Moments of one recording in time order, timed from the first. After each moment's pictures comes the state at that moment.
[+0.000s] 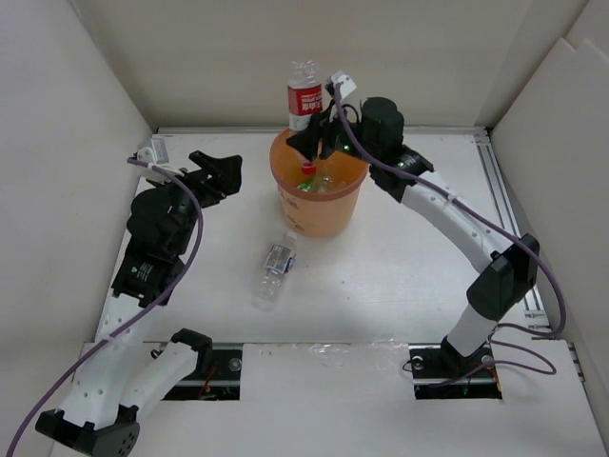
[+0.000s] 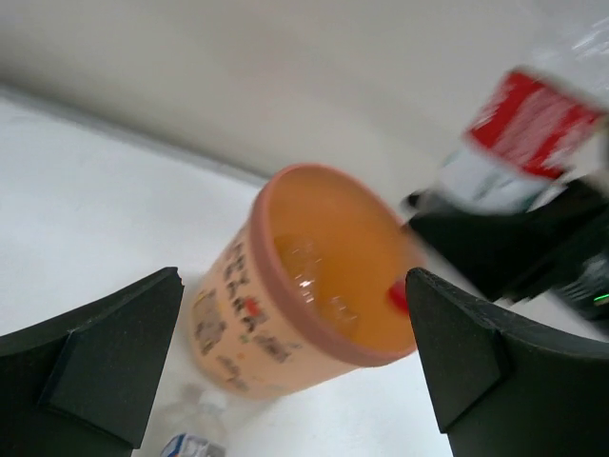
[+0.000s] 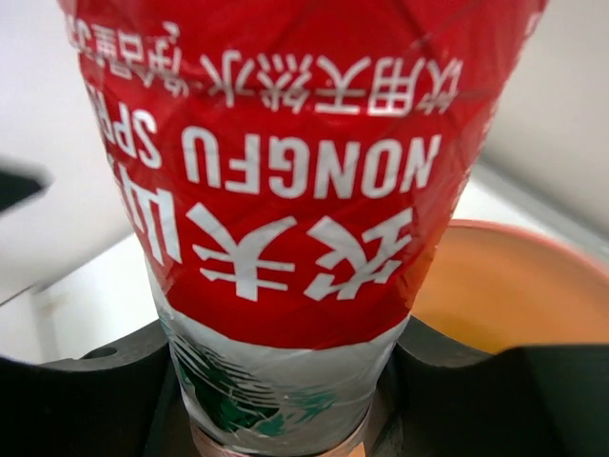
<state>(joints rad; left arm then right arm) -0.36 0.80 1.06 -0.19 -0.14 -0.61 0.67 1.69 1.67 0.00 -0.38 0.20</state>
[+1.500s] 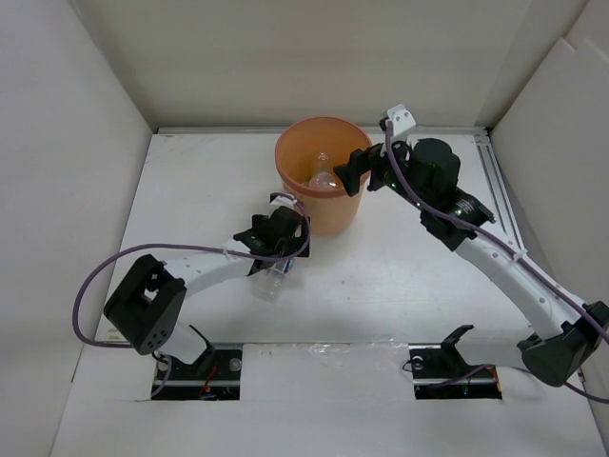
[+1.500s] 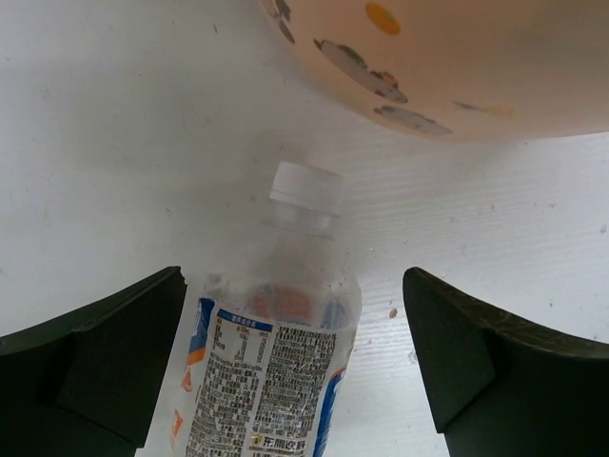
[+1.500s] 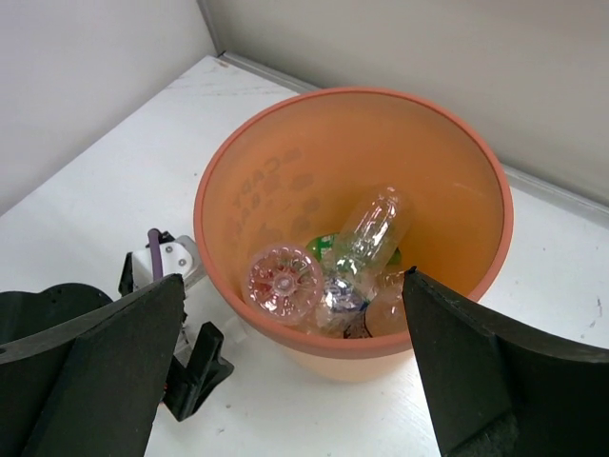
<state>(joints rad) -0.74 1.46 0.81 -0.18 -0.37 -0.50 0.62 1.24 1.31 -0.17 -0.03 0.08</state>
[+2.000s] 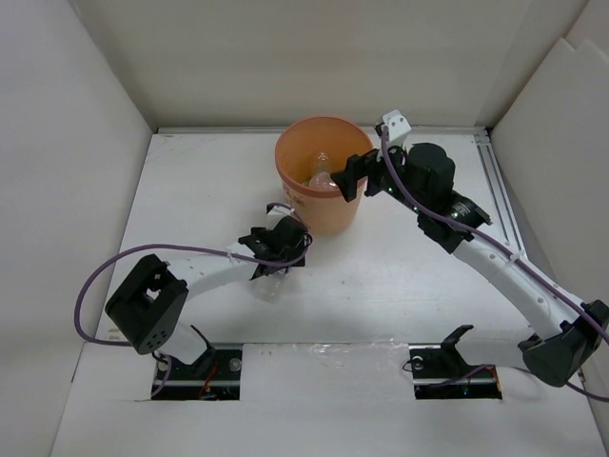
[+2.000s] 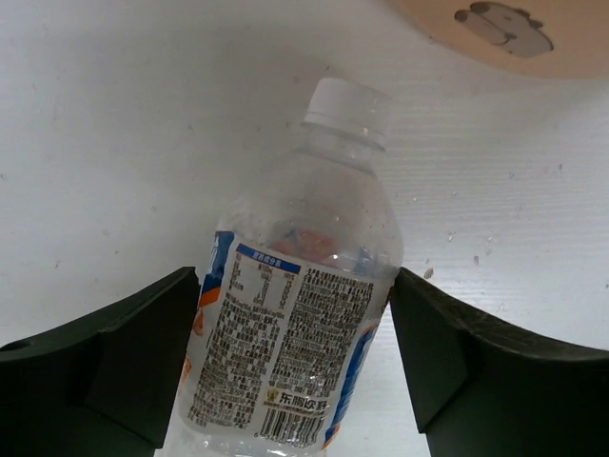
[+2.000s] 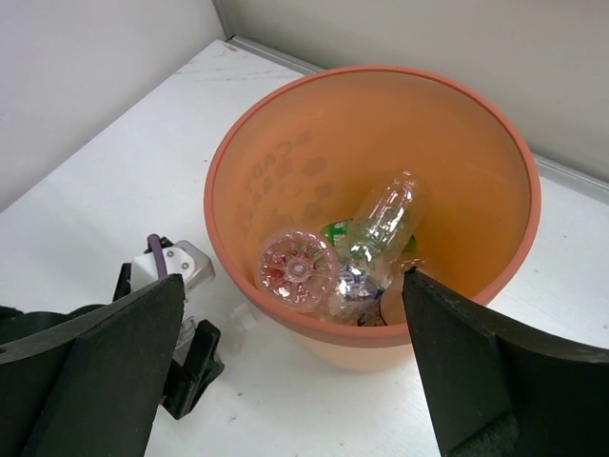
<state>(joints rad) -0.79 1.47 0.81 -0.32 -0.44 -0.64 0.63 1.24 1.28 -0.17 -0.03 0.10</state>
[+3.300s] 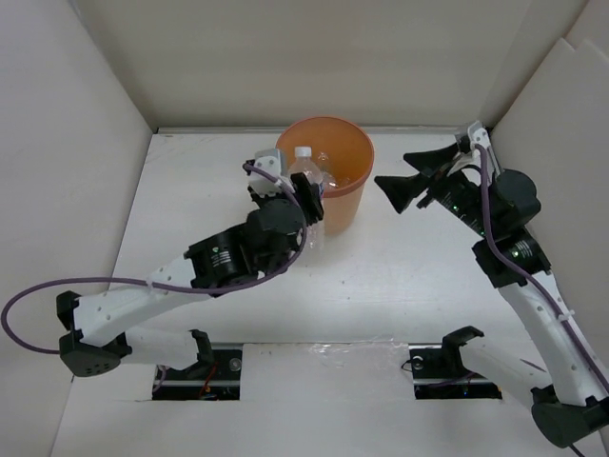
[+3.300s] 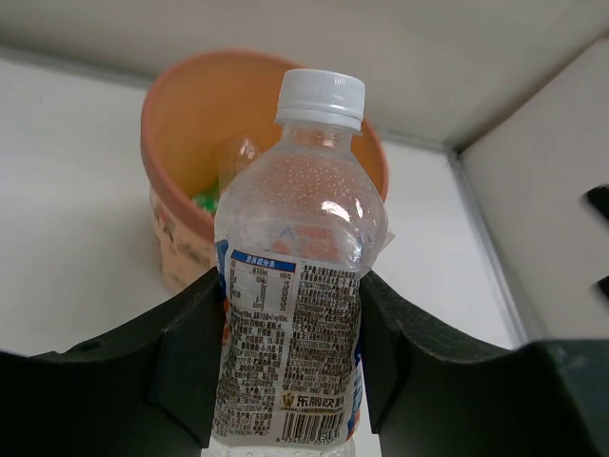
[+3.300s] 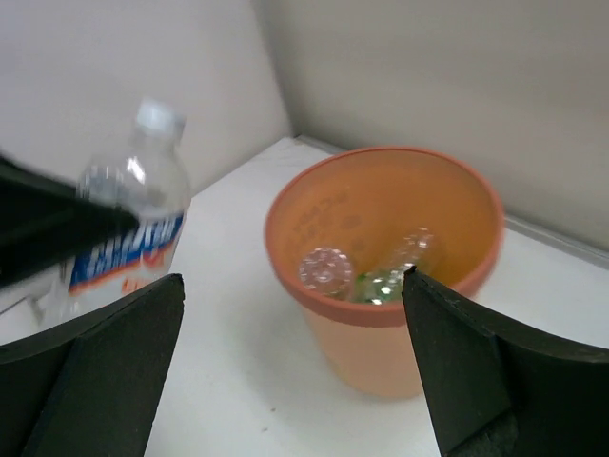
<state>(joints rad) -1.22 1.19 1.35 -0.47 -0.99 -0.66 0.37 0.88 1.11 -0.09 -0.35 0.22</state>
